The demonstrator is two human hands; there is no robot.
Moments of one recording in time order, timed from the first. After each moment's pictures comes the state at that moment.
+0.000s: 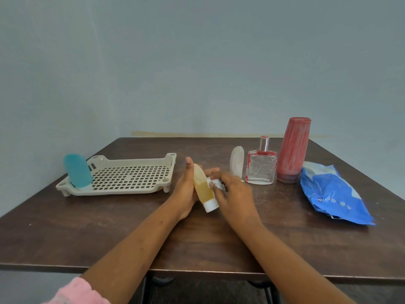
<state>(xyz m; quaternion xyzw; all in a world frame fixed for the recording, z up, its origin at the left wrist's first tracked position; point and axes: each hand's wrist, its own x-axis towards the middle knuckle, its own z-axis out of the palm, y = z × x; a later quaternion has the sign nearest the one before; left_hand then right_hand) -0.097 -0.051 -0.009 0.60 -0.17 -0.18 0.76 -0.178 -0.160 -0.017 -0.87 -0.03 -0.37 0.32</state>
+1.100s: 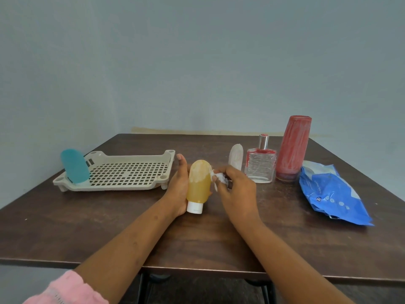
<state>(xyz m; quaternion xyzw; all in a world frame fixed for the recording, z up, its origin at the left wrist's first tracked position) -0.097 -0.052 -0.005 0.59 -0.07 -0.18 0.78 -0.174 -0.164 -0.017 -0.83 0.00 -0.42 0.38</state>
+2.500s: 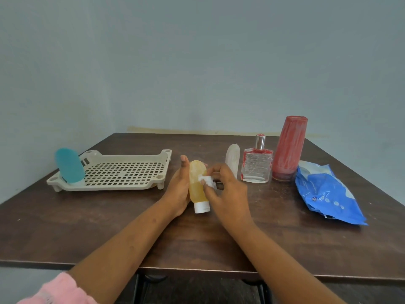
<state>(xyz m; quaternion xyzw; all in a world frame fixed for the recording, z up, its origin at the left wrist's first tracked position) -0.095 -0.055 -0.012 0.61 -0.17 -0.14 0.76 -0.181 -0.154 -0.015 -0.82 -0.04 -0.39 0.42</state>
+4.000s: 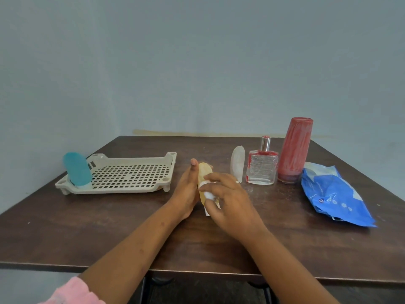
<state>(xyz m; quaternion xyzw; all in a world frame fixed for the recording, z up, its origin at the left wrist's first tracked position) -0.091 -0.052 -0.017 0.62 -0.26 -0.13 0.73 -0.190 -0.153 -0.016 -0.89 -0.14 -0.37 0.24</state>
